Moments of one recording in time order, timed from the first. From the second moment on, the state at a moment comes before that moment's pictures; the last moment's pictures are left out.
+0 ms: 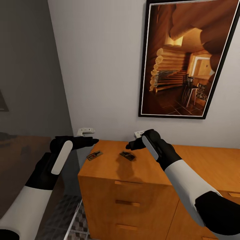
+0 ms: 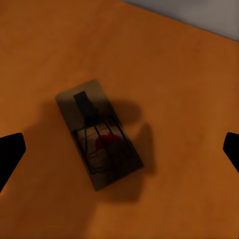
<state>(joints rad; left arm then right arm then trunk) -0.80 0.10 -0.20 -1.41 0.54 1.03 0.21 -1.05 0.05 0.41 -0.88 -0.36 1.04 -0.02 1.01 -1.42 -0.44</state>
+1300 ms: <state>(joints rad) -0.80 0.09 -0.22 -1.41 0.53 1.03 0.21 -1.15 0.10 0.41 -0.69 -0.36 1.04 -0.01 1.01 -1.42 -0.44</state>
